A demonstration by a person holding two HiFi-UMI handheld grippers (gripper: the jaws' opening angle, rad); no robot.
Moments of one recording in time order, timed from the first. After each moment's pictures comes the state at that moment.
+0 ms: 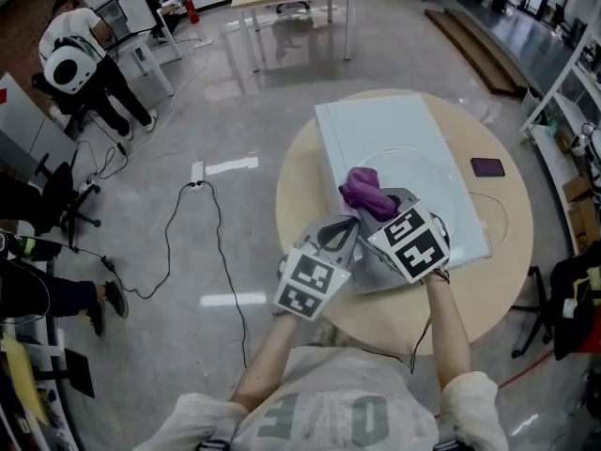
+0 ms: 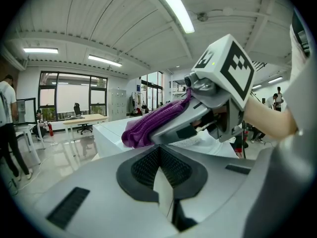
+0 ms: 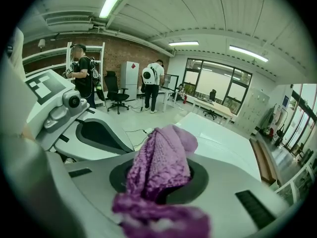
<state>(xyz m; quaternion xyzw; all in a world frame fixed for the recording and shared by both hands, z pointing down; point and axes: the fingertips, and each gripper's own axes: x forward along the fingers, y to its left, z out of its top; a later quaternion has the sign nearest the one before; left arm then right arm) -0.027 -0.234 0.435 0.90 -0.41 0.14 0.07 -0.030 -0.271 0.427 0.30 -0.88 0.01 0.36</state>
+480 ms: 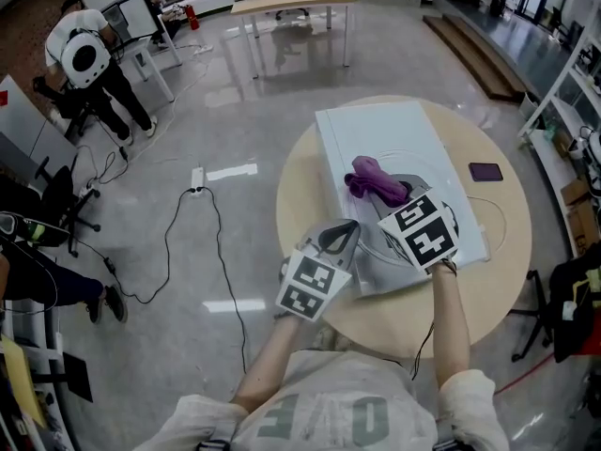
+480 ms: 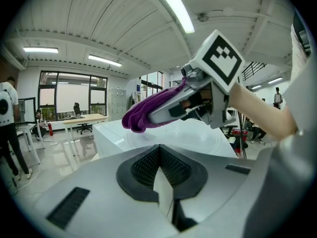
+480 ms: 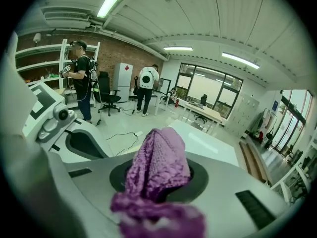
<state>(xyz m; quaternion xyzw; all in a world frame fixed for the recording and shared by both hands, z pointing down) -0.025 -0.235 0.437 0.90 -0.41 0.14 0.07 -0.013 -0.298 0.397 0.35 -0.87 -0.02 0.35</state>
